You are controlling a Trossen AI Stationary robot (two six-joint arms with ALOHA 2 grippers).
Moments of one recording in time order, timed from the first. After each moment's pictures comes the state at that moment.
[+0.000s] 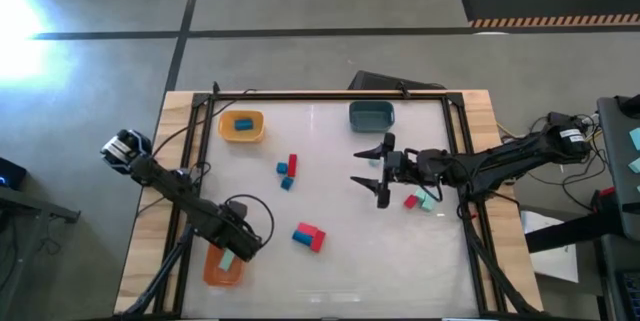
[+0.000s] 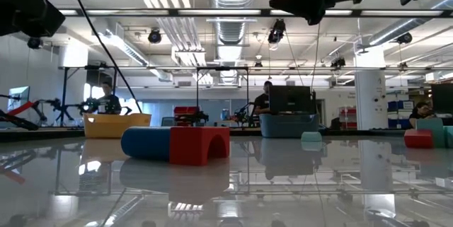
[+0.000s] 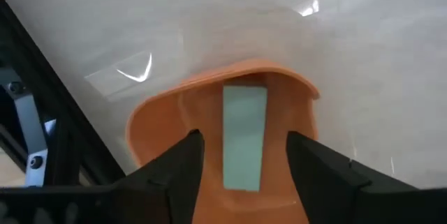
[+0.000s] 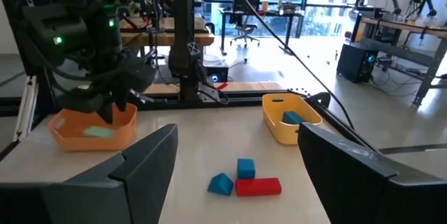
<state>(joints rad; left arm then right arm) -0.63 1.49 1.04 -1.11 0.11 -1.83 0.12 1.19 0.57 0.56 0.25 -0.03</state>
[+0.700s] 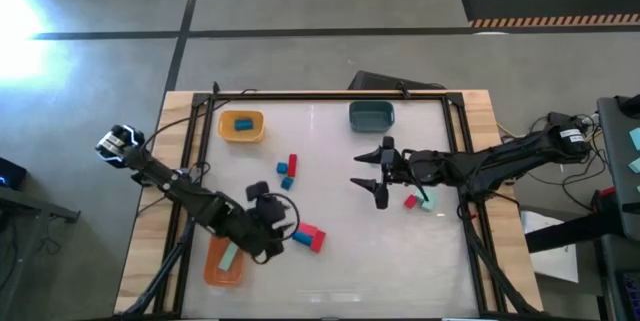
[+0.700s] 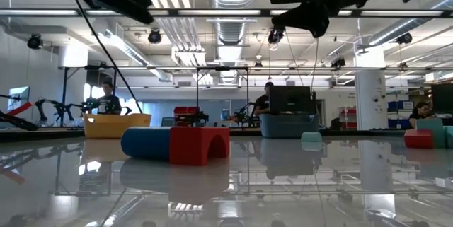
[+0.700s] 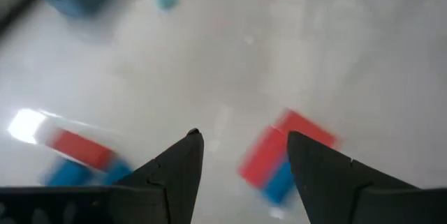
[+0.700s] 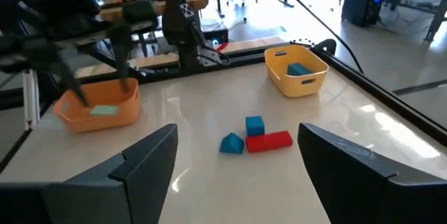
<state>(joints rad) -0.55 1.42 1.05 -0.55 -0.64 -0.65 0.12 1.19 0.63 0.33 0.26 0.16</state>
